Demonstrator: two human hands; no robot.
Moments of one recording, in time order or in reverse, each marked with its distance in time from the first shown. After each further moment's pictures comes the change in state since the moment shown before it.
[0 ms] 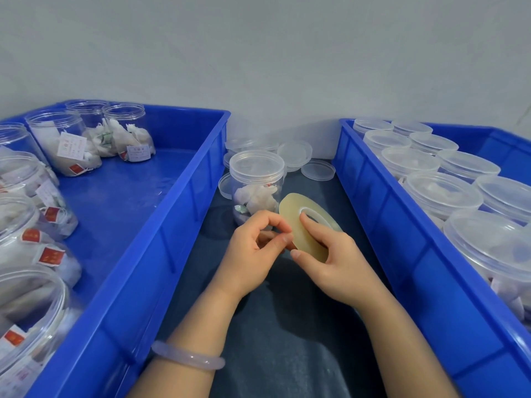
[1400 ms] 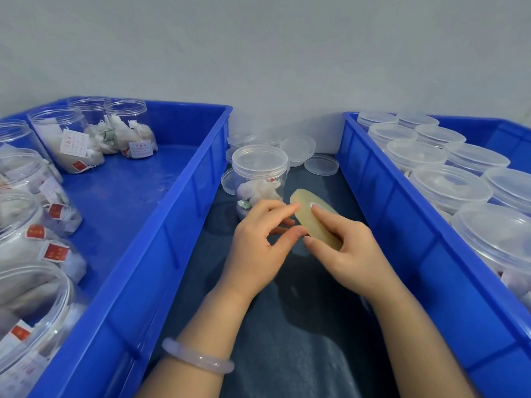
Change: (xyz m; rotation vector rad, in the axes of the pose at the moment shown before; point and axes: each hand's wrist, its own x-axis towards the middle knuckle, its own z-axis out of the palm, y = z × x) left_hand 0.001 -0.003 0.006 0.287 0.146 0.309; right_hand 0.000 -0.003 -0.008 0.001 0.114 -0.005
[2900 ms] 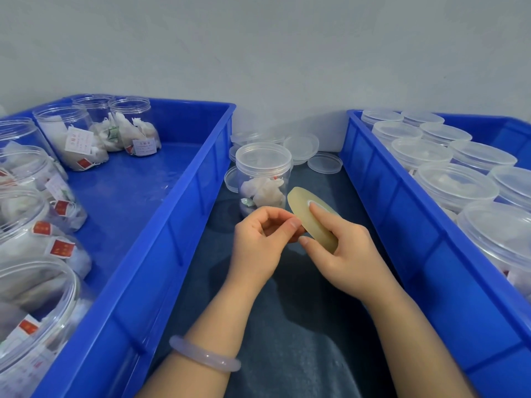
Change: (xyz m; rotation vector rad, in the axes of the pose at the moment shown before) left_hand -0.001 0.003 0.007 -0.543 0.102 -0.497; right_hand -0.003 -0.003 0.008 -0.134 0.027 -0.050
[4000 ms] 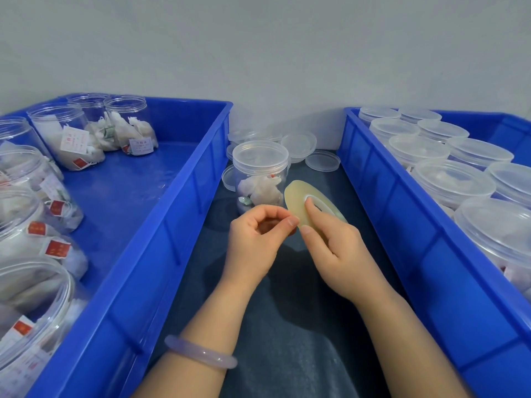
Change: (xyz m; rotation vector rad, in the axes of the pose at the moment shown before) left_hand 0.001 0.003 -0.003 0.089 0.007 0.020; right_hand -0.001 0.005 0.011 0.069 -0.011 -0.112
